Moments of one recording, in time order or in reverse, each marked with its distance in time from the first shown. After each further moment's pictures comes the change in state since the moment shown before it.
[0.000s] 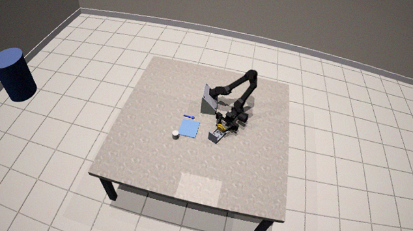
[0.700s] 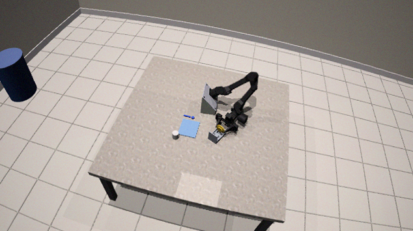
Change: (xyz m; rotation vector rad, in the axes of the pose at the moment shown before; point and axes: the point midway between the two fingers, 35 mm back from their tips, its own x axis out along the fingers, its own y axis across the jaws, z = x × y) arm 0.001 -0.001 -0.011 -0.001 0.007 0.000
